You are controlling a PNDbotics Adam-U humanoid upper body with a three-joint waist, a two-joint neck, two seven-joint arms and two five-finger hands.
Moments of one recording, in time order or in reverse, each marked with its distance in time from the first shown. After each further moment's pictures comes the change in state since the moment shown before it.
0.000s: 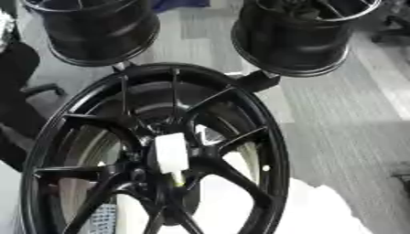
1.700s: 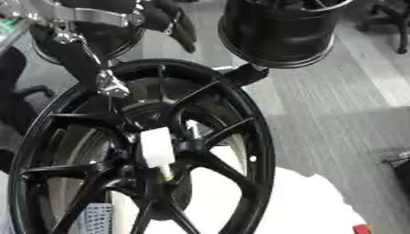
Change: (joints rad) left arm -0.458 -0.167 -0.320 0.275 -0.103 -0.335 -0.686; right arm -0.024 0.000 -0.001 0.000 -0.057 0.003 0.000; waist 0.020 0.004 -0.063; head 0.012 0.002
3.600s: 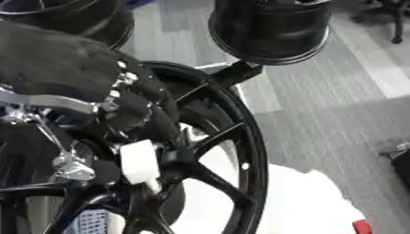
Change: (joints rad) left arm 0.129 0.181 -0.049 -0.267 0.040 0.017 -0.017; right arm -0.029 0.051 0.001 0.000 0.000 0.020 -0.009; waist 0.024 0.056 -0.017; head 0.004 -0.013
